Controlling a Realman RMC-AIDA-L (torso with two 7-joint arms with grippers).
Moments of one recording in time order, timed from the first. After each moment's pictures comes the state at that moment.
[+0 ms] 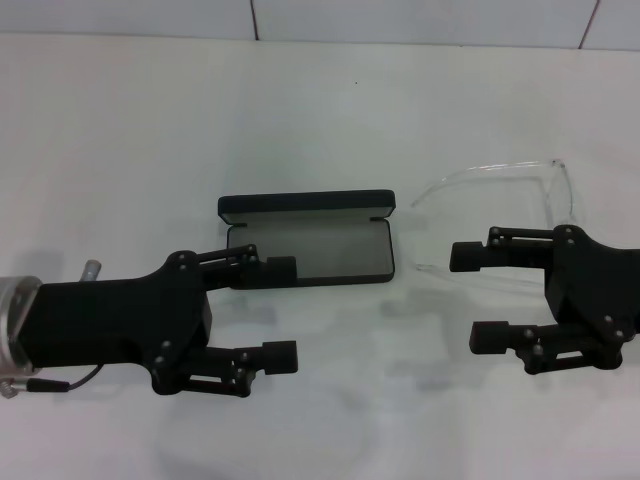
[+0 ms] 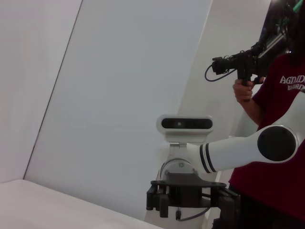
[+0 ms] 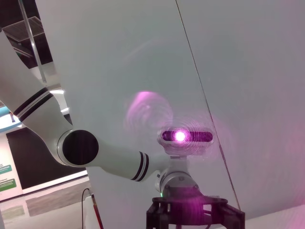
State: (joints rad) left arm -0.45 -2.03 0.84 0.50 1.77 1.99 -1.24; right arm 0.51 2.02 -0.91 -0.57 -1.69 -1.98 1.27
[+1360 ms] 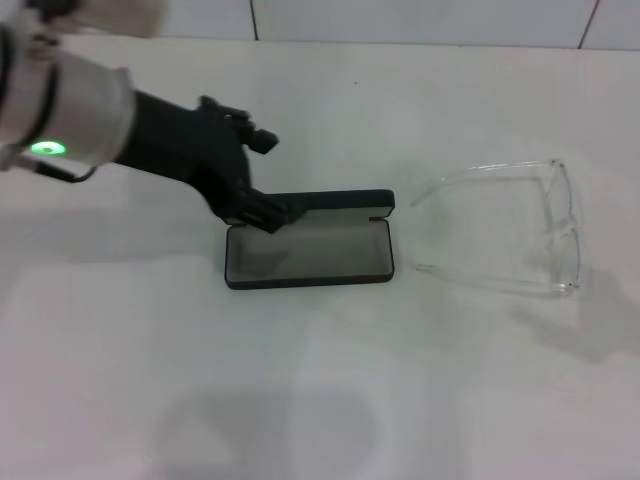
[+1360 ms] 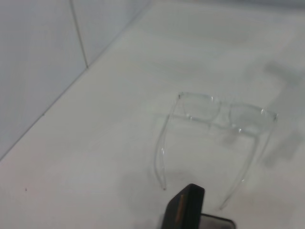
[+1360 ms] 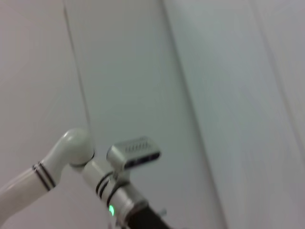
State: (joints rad) left arm -0.53 -2.09 1.22 1.50 2.26 1.58 -2.02; right arm 0.30 1.96 -0.48 -0.57 -1.68 -2.10 1.24
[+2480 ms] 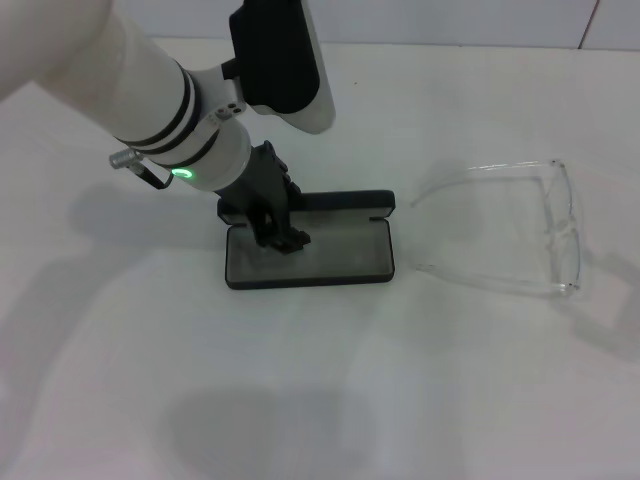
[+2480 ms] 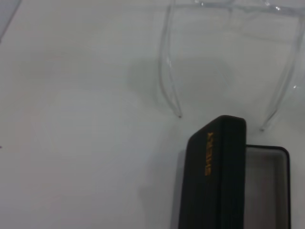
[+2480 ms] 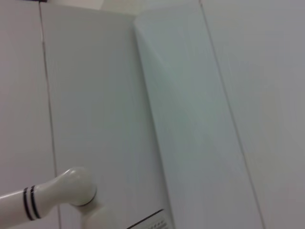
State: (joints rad) left arm -0.76 -2.09 1.57 1.14 2.55 1.29 -2.11; right arm 0.24 1.94 -0.35 -0.48 -1.65 -2.14 1.13
